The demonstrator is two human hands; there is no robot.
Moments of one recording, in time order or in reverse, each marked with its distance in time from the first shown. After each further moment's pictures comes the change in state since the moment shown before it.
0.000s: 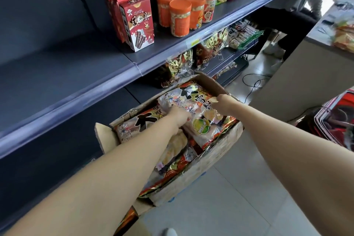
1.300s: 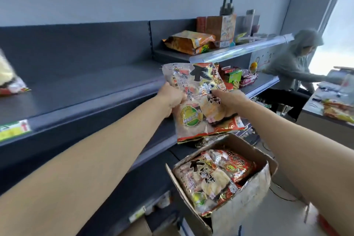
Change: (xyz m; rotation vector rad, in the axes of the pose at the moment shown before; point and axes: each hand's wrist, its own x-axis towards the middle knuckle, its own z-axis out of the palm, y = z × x) left_hand -0.273 0.090 -0.242 -0.004 0.211 0.668; right_hand -0.270 -0.182 -0.116 0.675 0.388 -0.185
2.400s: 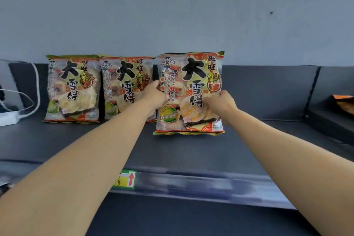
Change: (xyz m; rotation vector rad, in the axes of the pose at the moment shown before) left_hand 0.116 -0.003 -0.375 0.142 0.843 0.047; right_hand 0.069 -0.343 0.323 0.123 -0.498 -0.629
